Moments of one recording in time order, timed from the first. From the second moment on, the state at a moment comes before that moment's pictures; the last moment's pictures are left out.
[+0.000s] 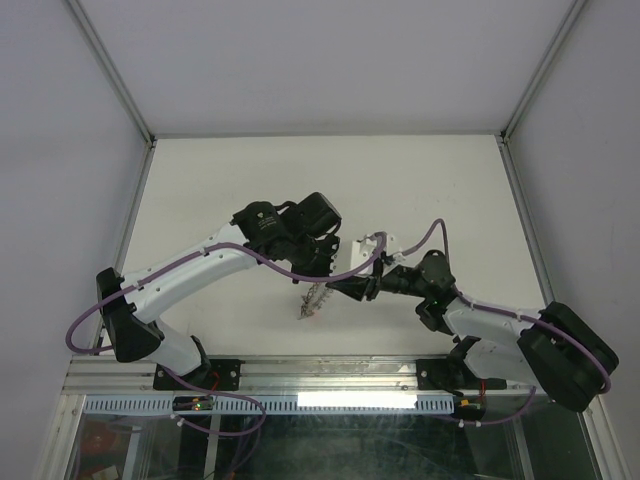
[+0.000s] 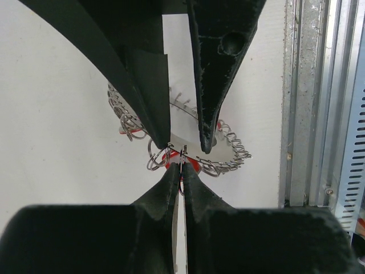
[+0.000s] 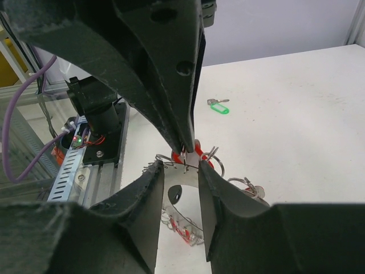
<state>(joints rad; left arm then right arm) -1.02 1.50 1.53 -1.11 0.21 0.64 0.75 1.15 0.27 1.08 -0.69 0.23</state>
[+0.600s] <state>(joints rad) -1.02 1.50 1.53 -1.11 0.22 0.64 0.78 1.20 0.30 1.08 -0.71 0.23</state>
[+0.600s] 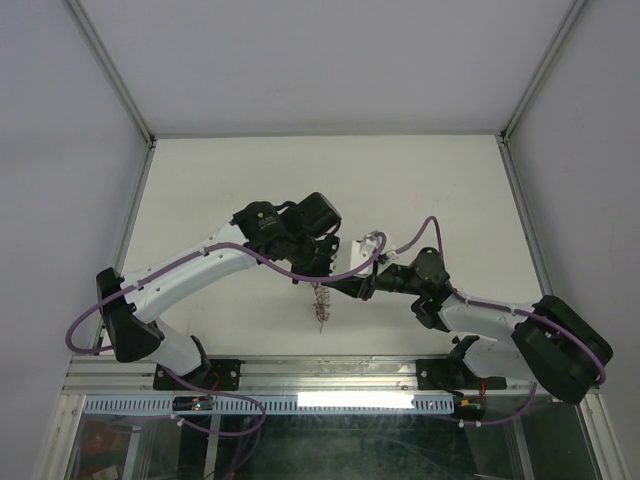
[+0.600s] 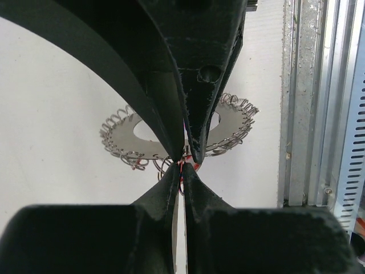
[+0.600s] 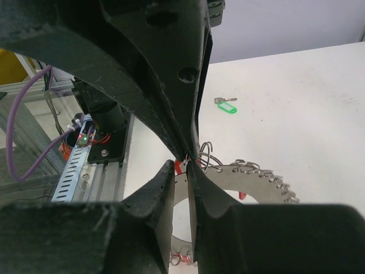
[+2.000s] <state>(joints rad) -1.03 1.36 1.29 -0.85 0.23 0.56 0.79 1.10 0.26 0.93 -0.67 0.13</state>
